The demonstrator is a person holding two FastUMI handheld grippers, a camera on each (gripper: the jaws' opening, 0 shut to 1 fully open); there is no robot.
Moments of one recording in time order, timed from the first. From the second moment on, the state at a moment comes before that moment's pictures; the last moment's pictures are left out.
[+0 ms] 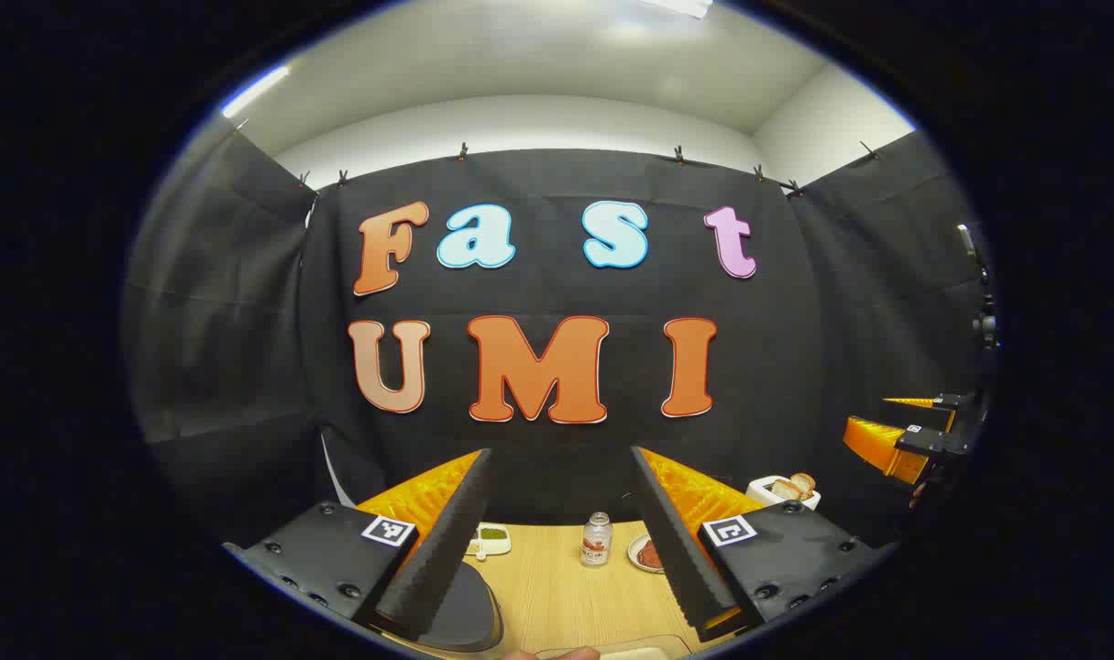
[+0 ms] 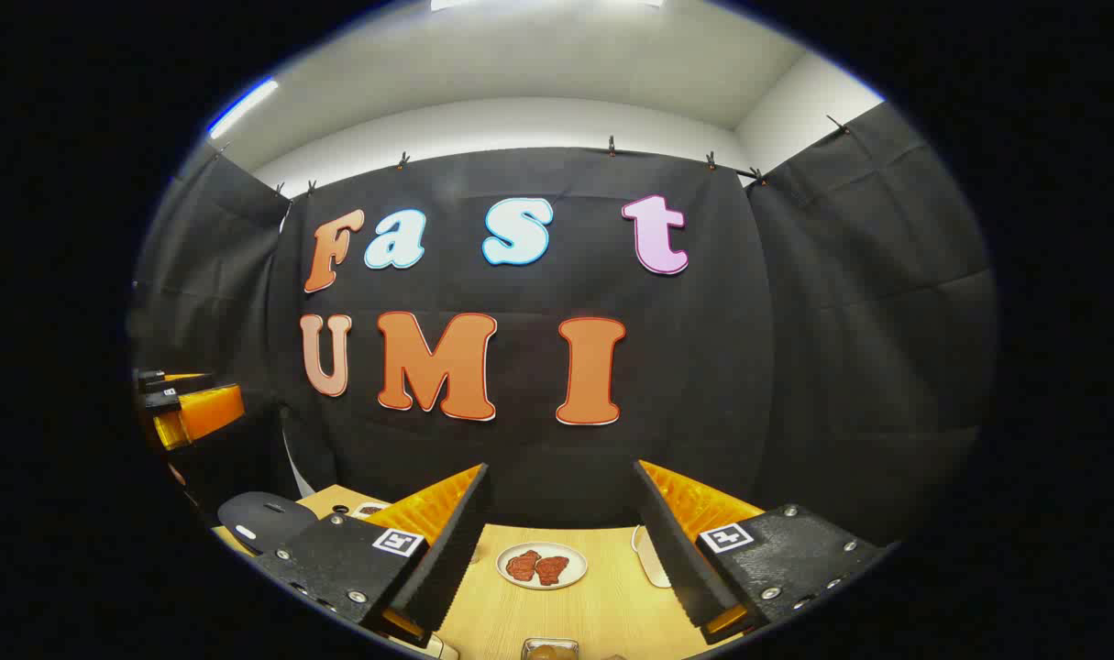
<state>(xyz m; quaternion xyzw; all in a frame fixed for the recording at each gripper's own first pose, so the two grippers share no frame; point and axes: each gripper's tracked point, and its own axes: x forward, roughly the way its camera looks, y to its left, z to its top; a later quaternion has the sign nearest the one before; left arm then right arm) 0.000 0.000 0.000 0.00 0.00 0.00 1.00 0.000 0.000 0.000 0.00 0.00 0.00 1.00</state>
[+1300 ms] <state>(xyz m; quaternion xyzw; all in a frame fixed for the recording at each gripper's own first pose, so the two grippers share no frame) 0.007 0.114 -0.028 0.02 0.09 0.10 0.99 0.007 0.009 -0.011 0.00 0.04 -0.01 1.00</state>
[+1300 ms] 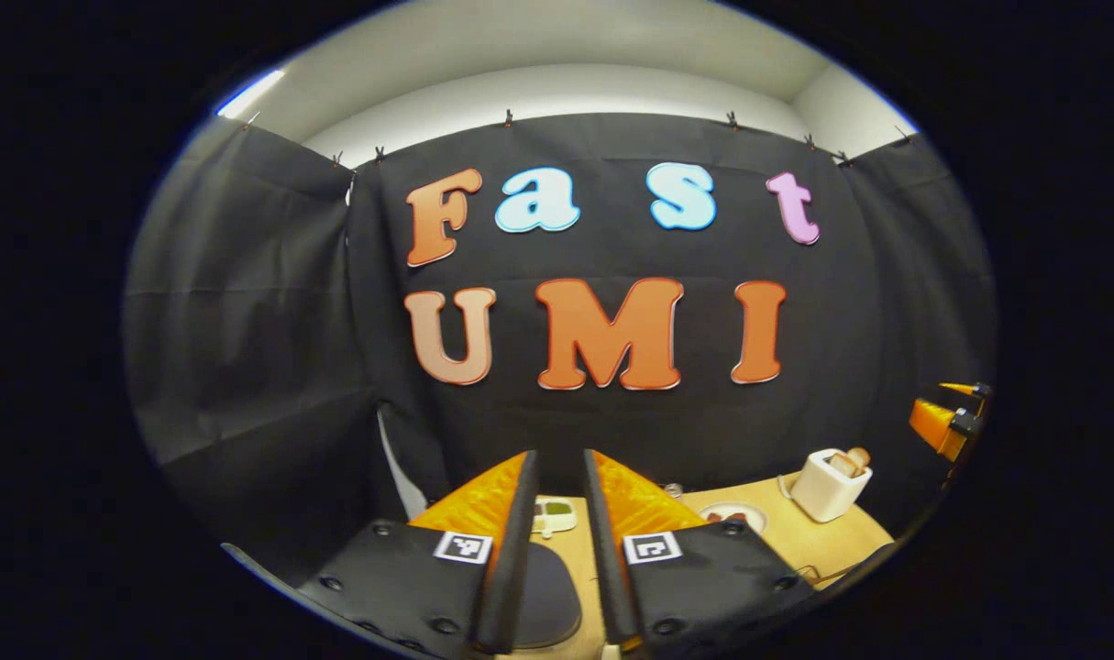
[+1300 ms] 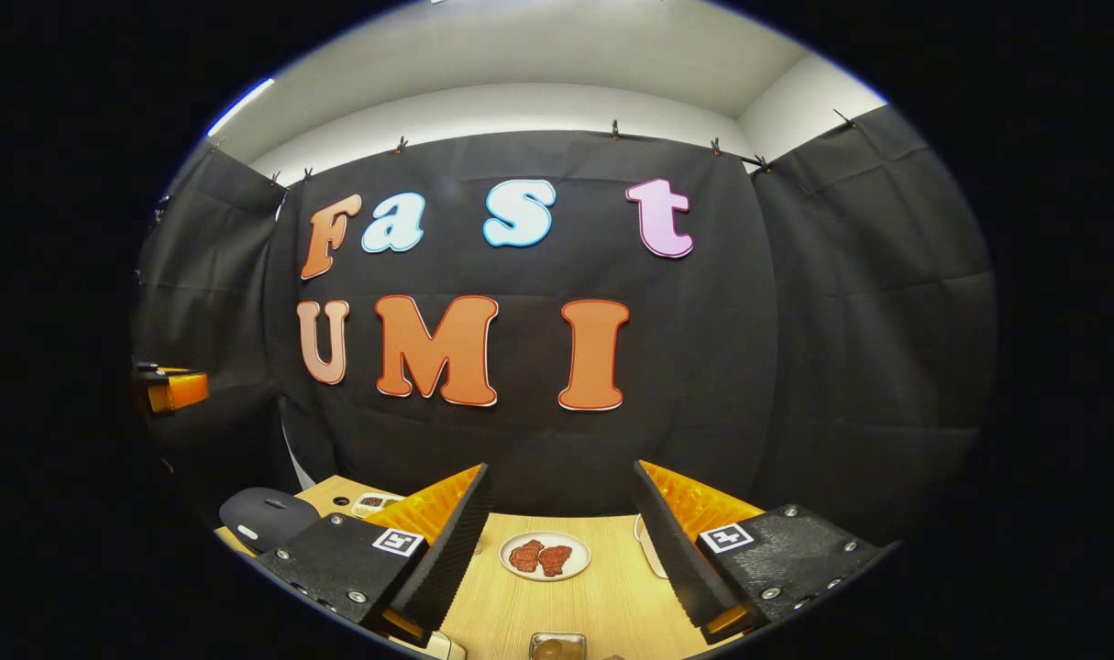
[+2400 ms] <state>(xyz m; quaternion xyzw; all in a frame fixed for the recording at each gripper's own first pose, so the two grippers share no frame) -0.044 0.171 -0.293 -0.20 0.61 0.10 0.76 -0.042 -0.047 -0.090 0.02 0.14 -0.11 0.98</state>
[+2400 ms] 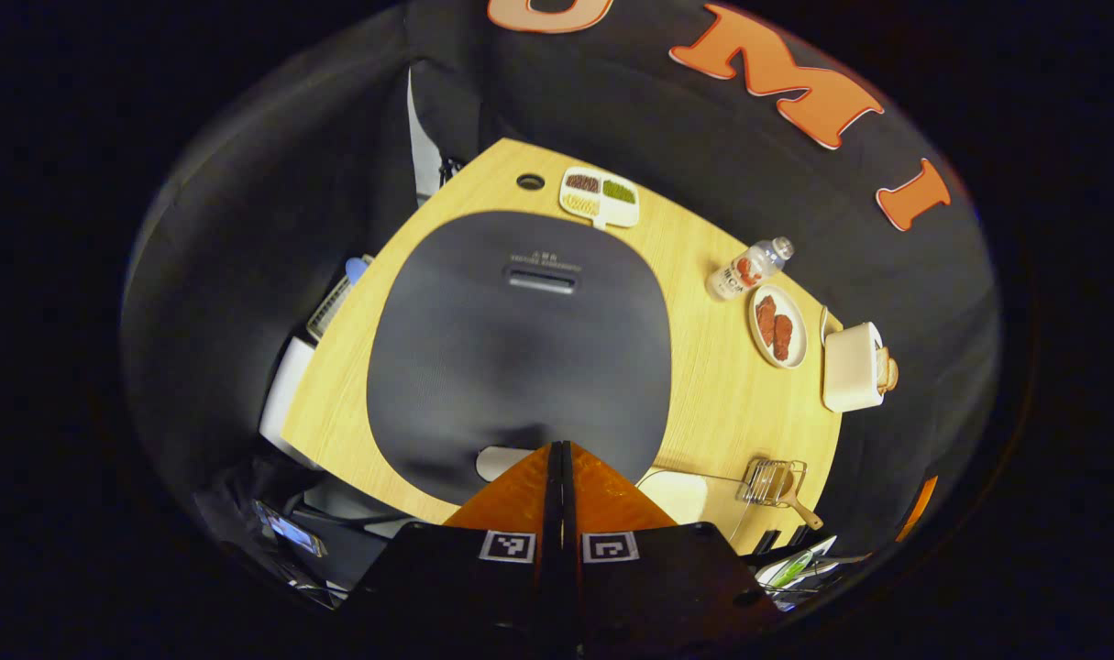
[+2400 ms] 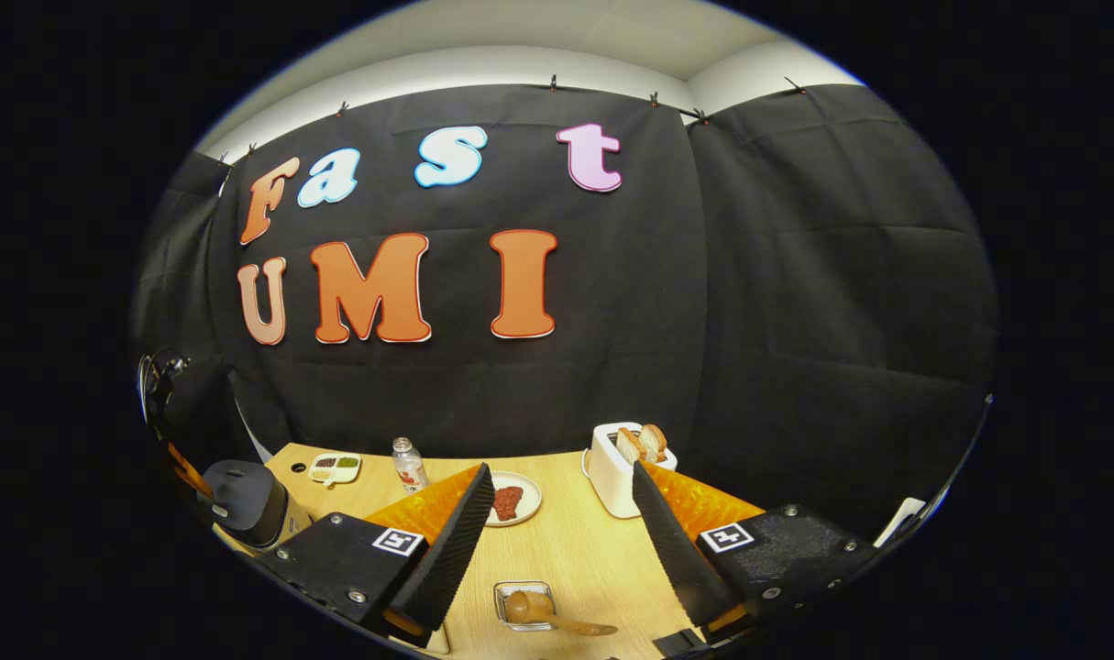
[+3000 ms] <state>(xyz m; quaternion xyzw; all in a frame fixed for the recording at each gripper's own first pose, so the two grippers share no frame) -0.052 0.172 -0.310 -0.13 0.58 0.11 0.80 -0.040 -0.030 -0.124 0.04 0.17 -0.09 0.98</state>
